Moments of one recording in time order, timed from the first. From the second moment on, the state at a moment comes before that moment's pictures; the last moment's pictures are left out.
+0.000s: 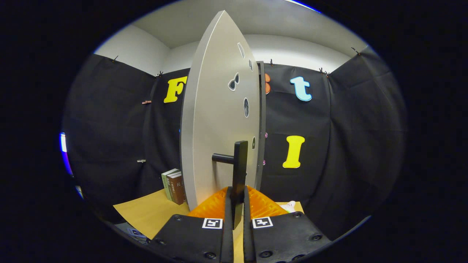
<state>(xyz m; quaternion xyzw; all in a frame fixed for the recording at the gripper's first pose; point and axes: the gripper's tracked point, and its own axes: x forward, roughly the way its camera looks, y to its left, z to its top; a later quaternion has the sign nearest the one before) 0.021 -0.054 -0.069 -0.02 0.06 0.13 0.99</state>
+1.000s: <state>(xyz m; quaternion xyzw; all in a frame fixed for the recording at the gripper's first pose) -0.026 -0.046 -0.087 -0.06 0.10 0.02 0.99</state>
